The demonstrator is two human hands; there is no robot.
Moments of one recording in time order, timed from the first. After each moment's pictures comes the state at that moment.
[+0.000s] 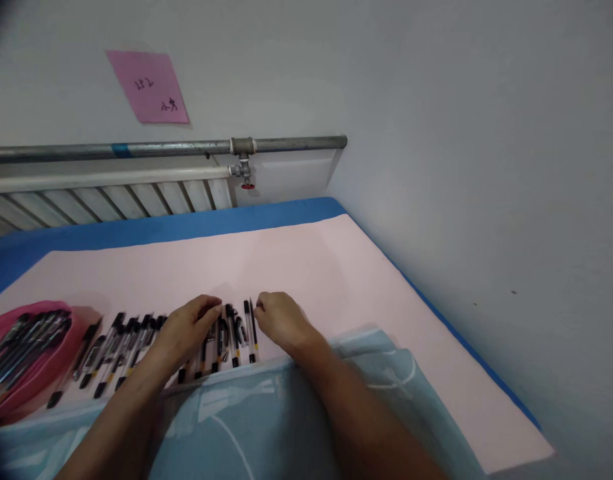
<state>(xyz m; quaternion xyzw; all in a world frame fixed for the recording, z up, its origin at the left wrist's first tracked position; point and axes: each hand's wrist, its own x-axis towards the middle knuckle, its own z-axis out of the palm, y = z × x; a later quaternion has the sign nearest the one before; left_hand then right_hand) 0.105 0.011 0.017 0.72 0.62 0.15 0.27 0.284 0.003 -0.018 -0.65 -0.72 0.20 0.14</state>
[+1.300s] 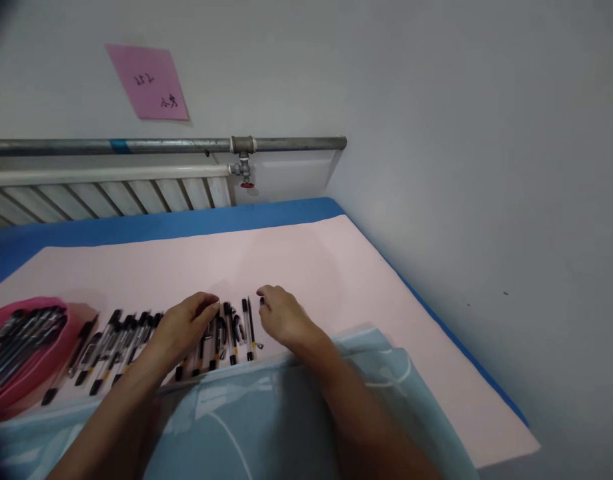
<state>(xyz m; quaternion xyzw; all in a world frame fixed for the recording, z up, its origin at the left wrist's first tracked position) 0.103 0.010 0.019 0.73 0.62 0.14 0.25 0.290 -0.007 -0.001 -0.64 -0.69 0.26 0.20</state>
